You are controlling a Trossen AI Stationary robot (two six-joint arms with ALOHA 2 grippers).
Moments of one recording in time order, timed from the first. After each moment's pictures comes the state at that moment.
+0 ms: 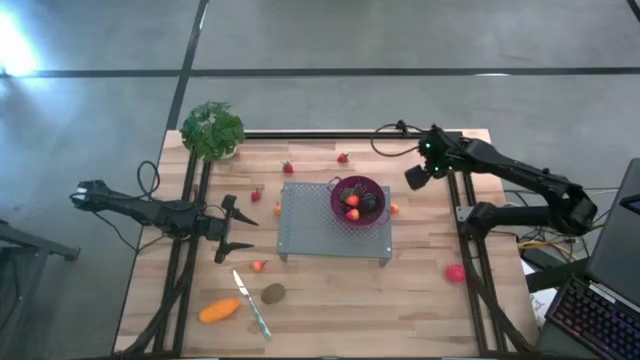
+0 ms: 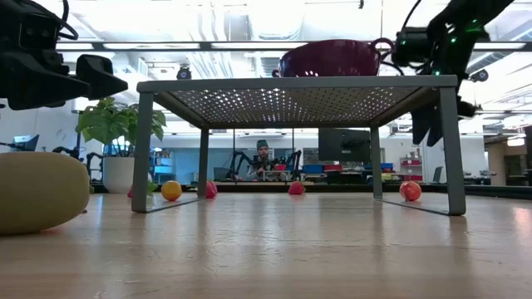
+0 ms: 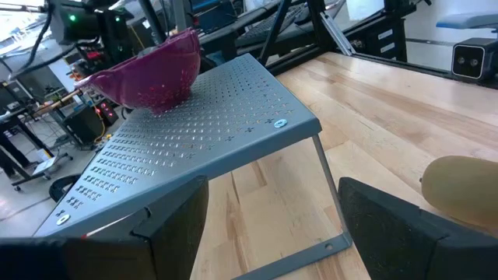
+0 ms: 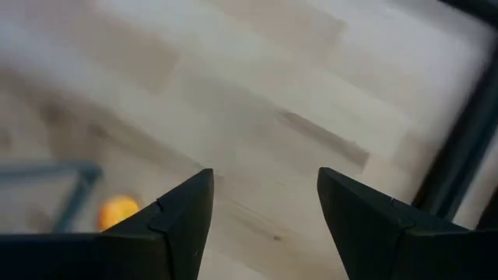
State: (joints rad) left arm -0.25 0.25 0.01 0.06 -0.10 0.37; right arm -0.71 1.08 0.77 -0.87 0.08 0.31
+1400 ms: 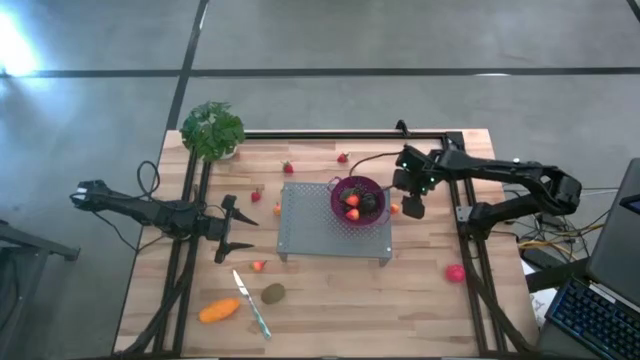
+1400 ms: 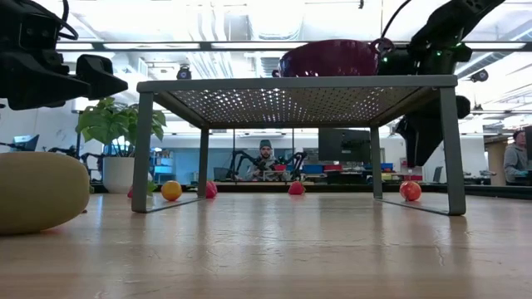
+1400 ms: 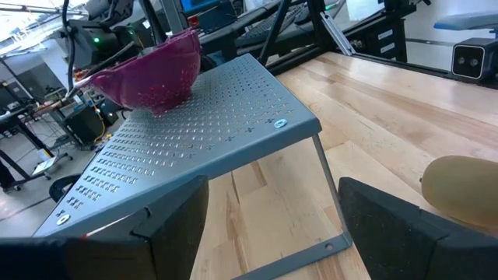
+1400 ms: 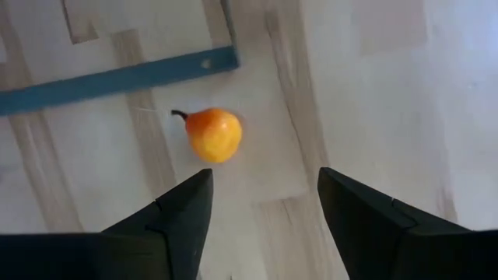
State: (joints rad) left arm -0.25 0.25 0.01 0.06 -0.10 0.37; right arm -0.50 1.26 0.73 -0.76 -0.12 -0.24
